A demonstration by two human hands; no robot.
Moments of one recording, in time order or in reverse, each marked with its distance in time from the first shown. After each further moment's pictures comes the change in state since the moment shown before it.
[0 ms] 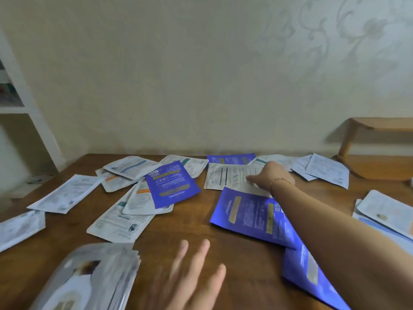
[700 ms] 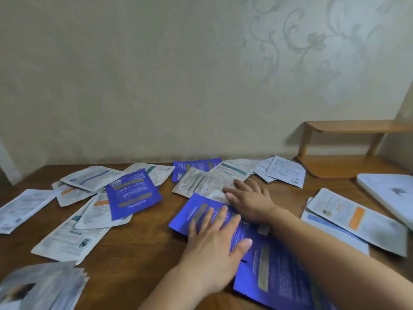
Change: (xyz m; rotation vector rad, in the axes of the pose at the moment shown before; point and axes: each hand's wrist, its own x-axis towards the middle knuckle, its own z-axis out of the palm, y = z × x) left_hand 0.107 0.096 0.033 0.089 -0.252 -0.007; right_hand -0.021 0.081 -0.003 -0.253 -0.180 -0.420
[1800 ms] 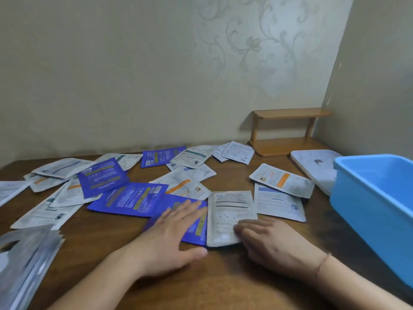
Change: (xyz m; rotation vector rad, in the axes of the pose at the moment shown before) left_hand -0.068 0.018 0.001 0.031 -0.086 0.294; right_hand -0.242 0.060 -0.003 -0.256 0.336 -0.509
